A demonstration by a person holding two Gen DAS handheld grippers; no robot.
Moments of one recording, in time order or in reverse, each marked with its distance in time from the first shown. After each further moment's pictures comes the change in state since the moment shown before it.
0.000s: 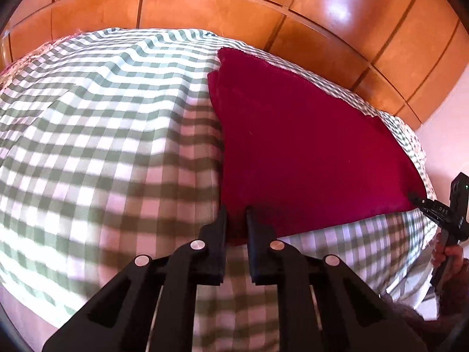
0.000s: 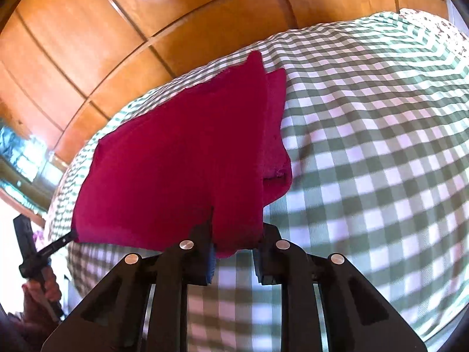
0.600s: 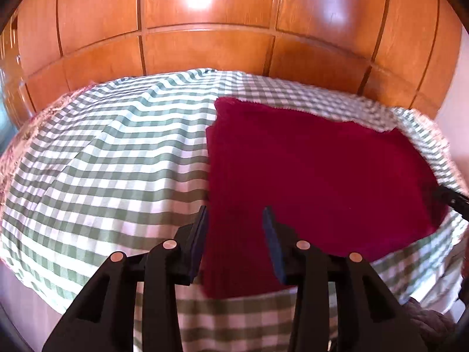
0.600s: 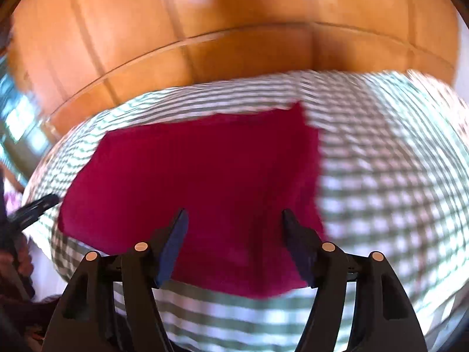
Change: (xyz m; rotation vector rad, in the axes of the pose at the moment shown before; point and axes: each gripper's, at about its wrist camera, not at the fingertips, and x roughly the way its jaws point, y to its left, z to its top) left arm -0.011 -0.058 0.009 0.126 -0.132 0.231; right arm -0.021 0.081 -0.017 -0.250 -0.101 -0.118
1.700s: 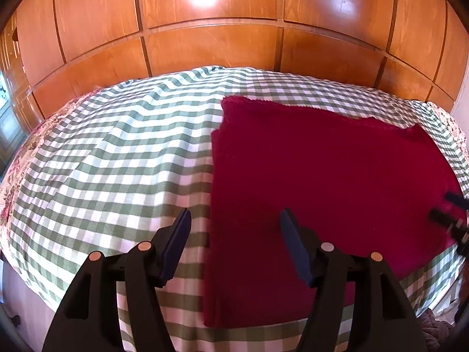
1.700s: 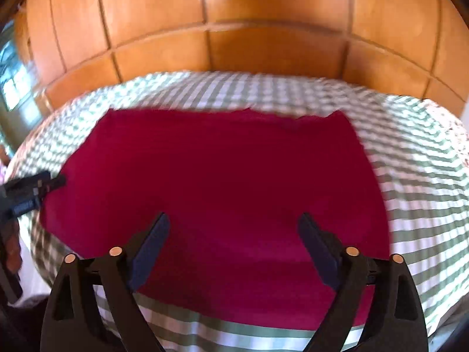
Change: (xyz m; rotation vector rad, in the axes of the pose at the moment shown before) left arm 0.027 -0.002 0.020 0.017 0.009 0.062; right arm 0.056 0.045 0.015 -0.096 0.058 -0.071
